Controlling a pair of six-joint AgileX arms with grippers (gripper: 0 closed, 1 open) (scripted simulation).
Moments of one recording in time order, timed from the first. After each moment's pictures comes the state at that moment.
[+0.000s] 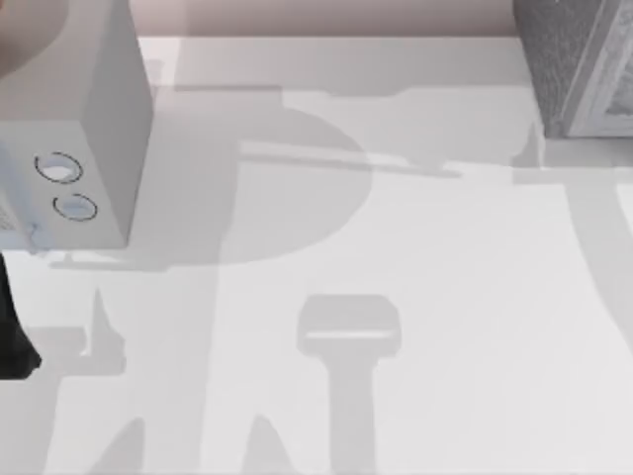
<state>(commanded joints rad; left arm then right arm) 0.00 0.00 0.00 0.00 0.00 0.00 0.14 1.02 1.31 -0.32 0.15 0.02</state>
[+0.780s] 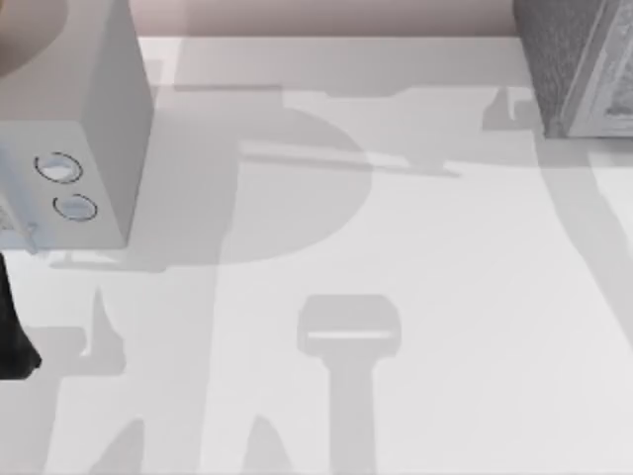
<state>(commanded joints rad) 0.00 0.00 0.00 0.00 0.00 0.00 0.18 1.32 1.74 -0.42 0.20 0.02</state>
